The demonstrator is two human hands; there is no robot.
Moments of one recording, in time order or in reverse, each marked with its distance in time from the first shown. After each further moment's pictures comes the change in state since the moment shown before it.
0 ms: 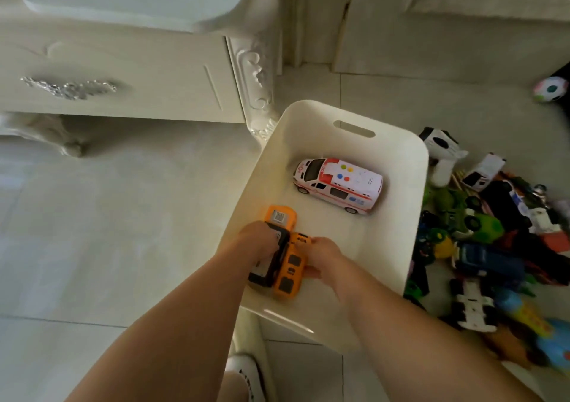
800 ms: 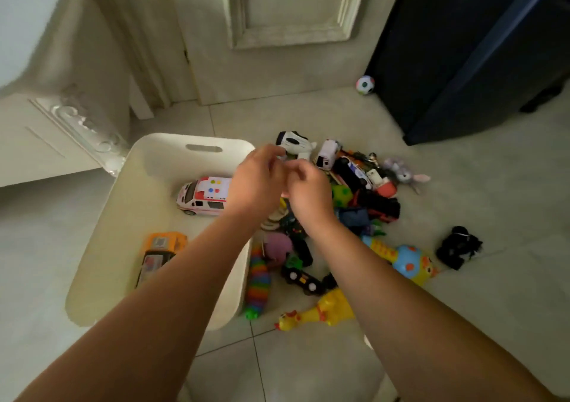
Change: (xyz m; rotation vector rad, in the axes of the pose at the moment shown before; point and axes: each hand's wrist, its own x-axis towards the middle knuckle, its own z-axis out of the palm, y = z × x) left_hand -0.154 0.218 0.045 -0.263 0.518 0.891; right_hand -0.175 -0.009 -0.213 0.324 0.536 -0.776
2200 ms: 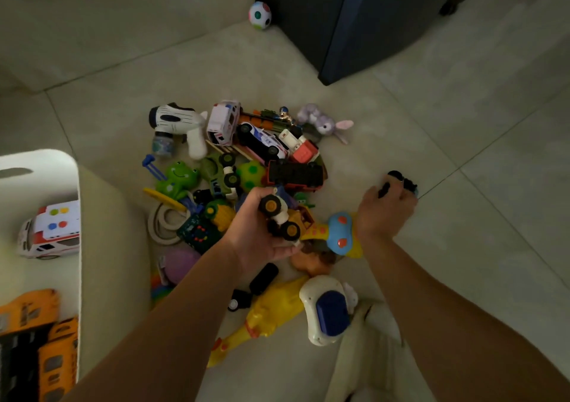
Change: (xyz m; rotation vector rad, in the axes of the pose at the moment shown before) left_hand -0.009 0.007 0.217 -1.001 -0.809 -1.013; right_hand 0.048 0.238 -0.232 -0.456 0.893 0.396
